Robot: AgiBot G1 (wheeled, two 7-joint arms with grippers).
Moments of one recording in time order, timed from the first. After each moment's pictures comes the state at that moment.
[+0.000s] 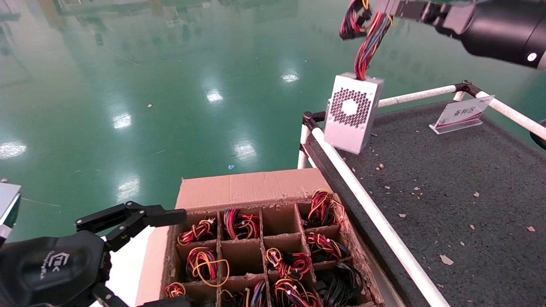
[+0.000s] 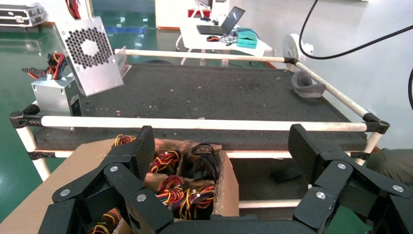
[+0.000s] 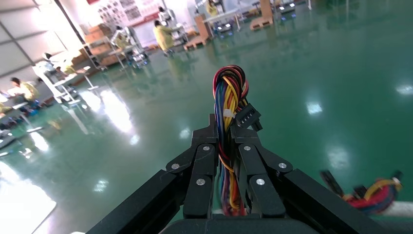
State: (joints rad) left arm -1.08 0.55 0.39 -1.22 0.63 1.42 -0.12; right arm 1.94 -0.95 -0.35 0.35 -1.29 -1.17 0.52
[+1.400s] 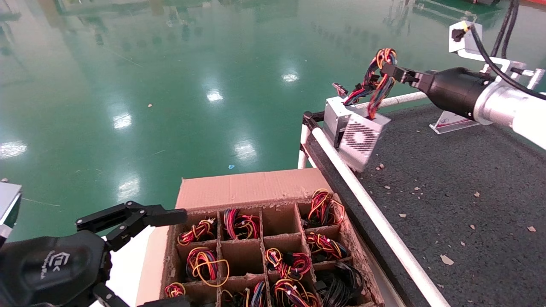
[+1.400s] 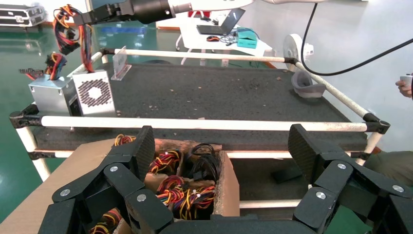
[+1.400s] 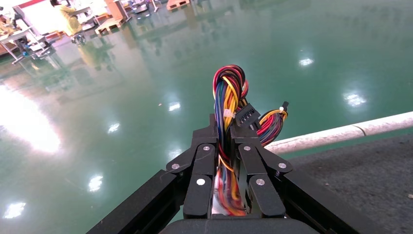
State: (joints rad) left arm -1.08 0.55 0.39 -1.22 0.63 1.42 -0.12; right arm 1.91 -1.10 -0.33 0.01 -1.28 -0.84 0.21
